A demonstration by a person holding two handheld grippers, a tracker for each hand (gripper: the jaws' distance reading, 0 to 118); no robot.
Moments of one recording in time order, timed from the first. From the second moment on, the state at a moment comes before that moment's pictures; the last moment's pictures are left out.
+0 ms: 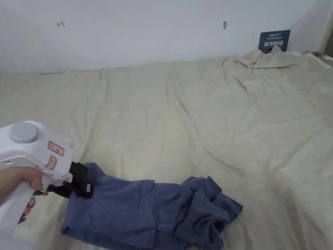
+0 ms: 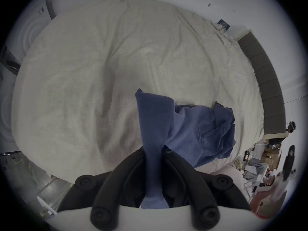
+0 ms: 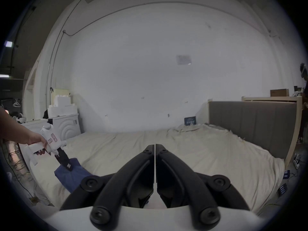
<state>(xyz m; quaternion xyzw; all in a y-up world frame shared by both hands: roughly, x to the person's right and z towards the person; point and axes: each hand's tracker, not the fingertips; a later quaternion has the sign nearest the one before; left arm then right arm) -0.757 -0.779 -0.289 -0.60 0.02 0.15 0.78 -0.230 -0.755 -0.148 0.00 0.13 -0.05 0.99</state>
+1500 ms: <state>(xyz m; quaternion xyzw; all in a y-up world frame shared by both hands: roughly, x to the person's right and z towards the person) -0.489 -0.844 -0.341 -0.56 -0.04 0.00 0.82 -0.183 -0.771 -0.146 -0.08 0.17 -0.18 0.96</state>
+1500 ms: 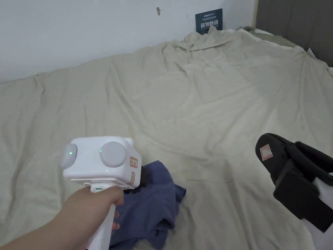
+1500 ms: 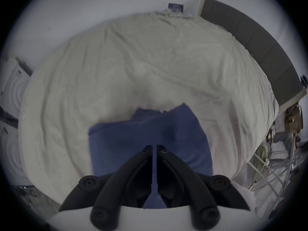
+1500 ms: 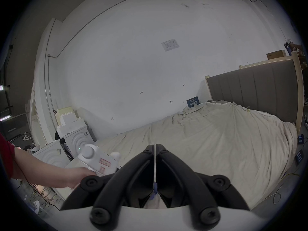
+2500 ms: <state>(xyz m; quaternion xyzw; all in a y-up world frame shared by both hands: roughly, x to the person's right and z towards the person) -0.580 -0.730 -0.182 -0.22 -0.17 0.13 0.95 -0.191 -0.724 -0.131 -0.05 0.16 -0.15 0.97</state>
